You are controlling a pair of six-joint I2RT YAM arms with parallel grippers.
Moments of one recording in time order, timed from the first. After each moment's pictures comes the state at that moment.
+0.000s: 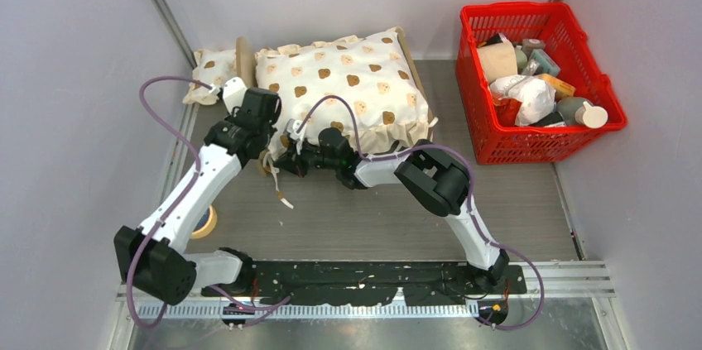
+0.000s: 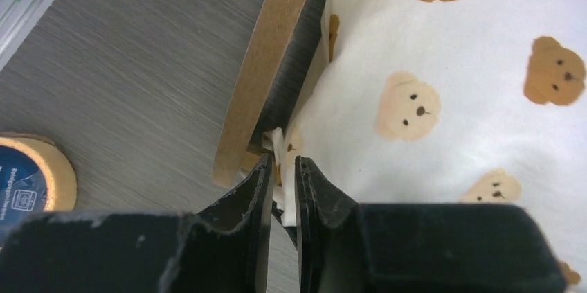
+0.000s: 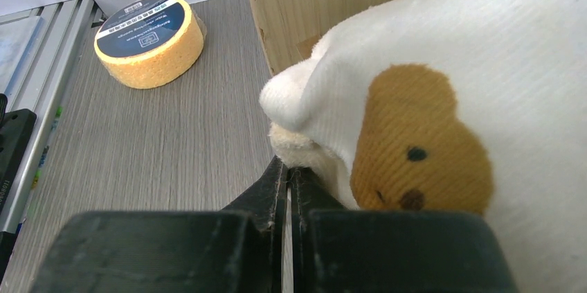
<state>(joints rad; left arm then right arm) -0.39 1.22 1.14 -0.68 -0.61 -0.74 0.93 2.23 1.35 0.79 -0.47 0.07</state>
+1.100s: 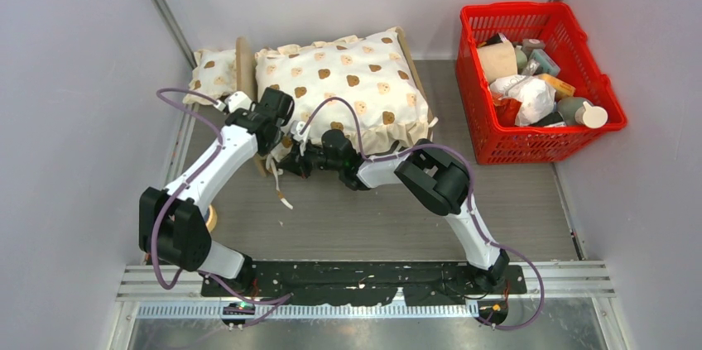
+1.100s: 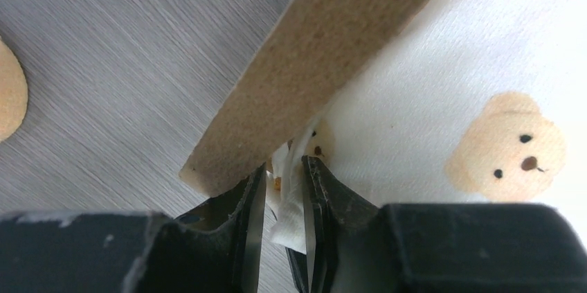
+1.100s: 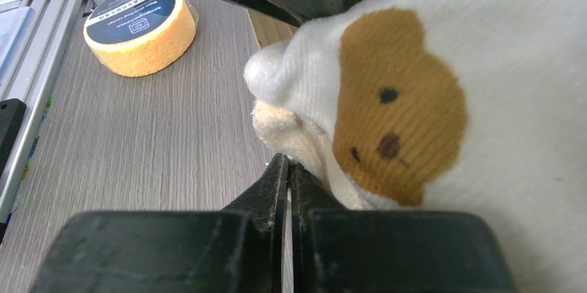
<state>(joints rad) -0.37 1.46 1.21 -0.88 -0.61 -1.10 0.91 2.23 1.31 0.80 -0.47 0.06</state>
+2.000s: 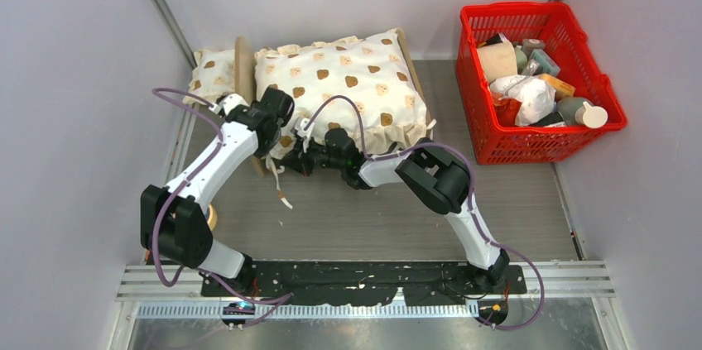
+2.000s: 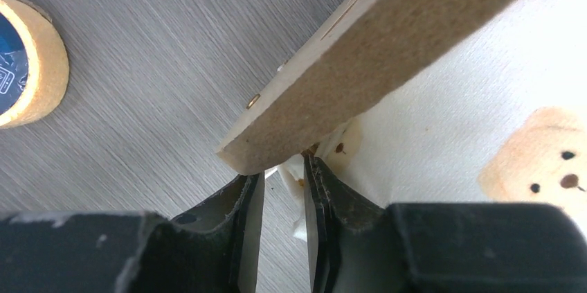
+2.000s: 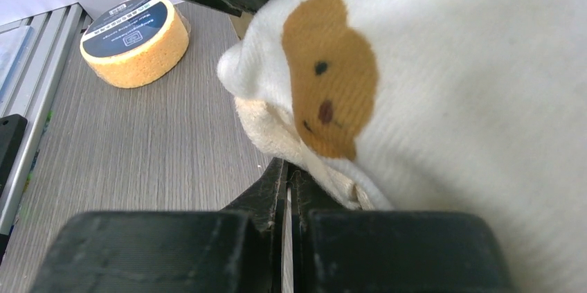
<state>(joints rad) -0.37 1.48 1.26 -1.00 -0.66 -1.21 0.90 2.23 1.30 0.83 -0.46 0.11</state>
